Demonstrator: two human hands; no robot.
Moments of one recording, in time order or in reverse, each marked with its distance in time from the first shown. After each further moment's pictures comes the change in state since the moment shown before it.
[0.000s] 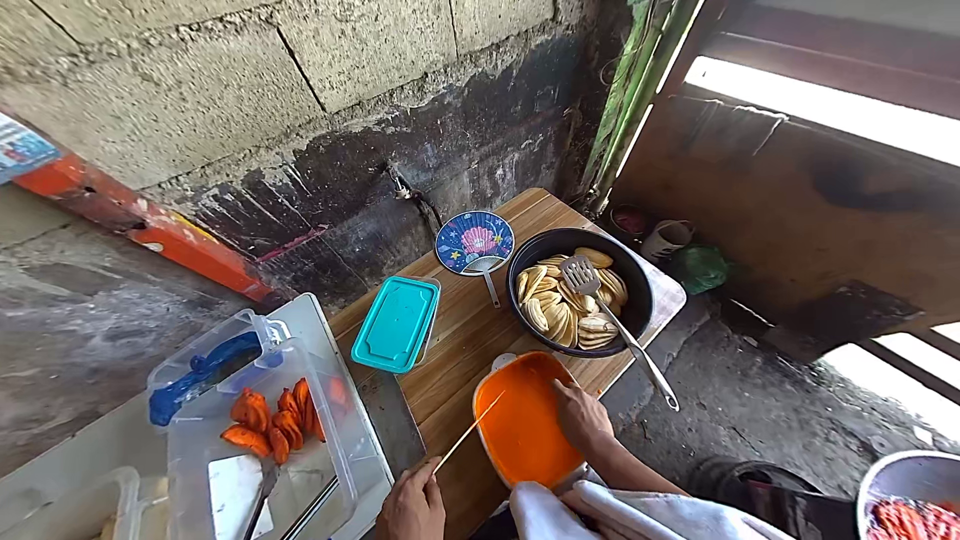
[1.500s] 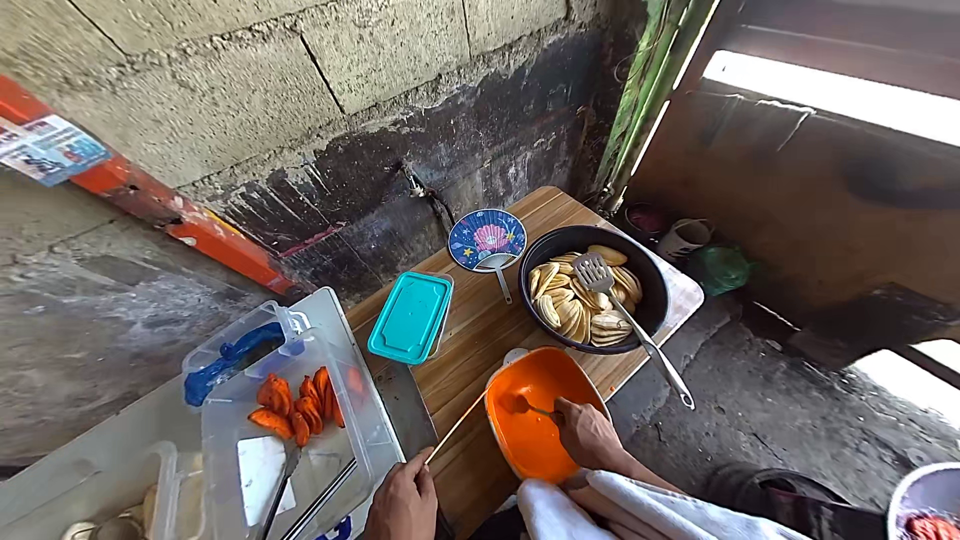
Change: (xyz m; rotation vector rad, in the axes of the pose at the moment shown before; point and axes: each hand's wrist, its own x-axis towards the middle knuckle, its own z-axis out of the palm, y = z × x) left_hand -0.006 -0.019 -0.016 -0.021 0.073 -0.044; right_hand -0.010 0.005 0.028 0.087 -0.094 -0.070
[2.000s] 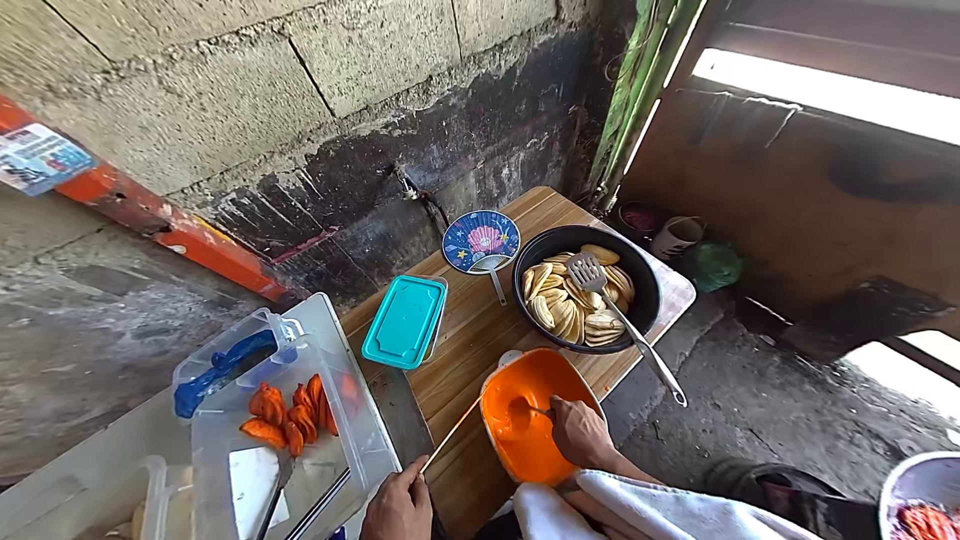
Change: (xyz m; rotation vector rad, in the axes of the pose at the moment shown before) left_hand -0.003 0.001 0.000 -0.008 0.002 0.007; right_hand -0.003 -0.009 -0.005 -0.007 -0.033 0.015
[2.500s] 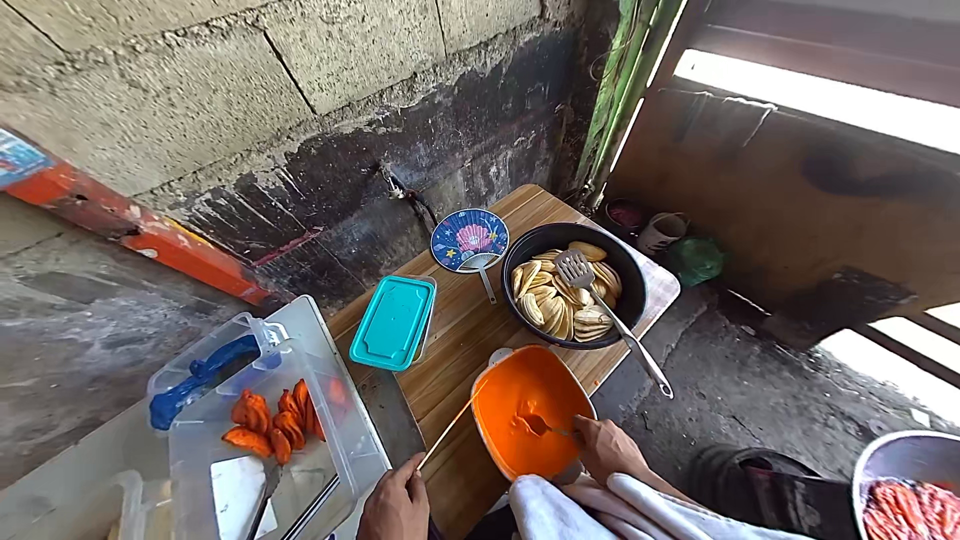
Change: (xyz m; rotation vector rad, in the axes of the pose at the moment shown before) left_hand 0.008 0.006 0.004 0.005 -0.036 0.032; right_hand -0.022 0.055 0.011 0.031 0.002 0.111
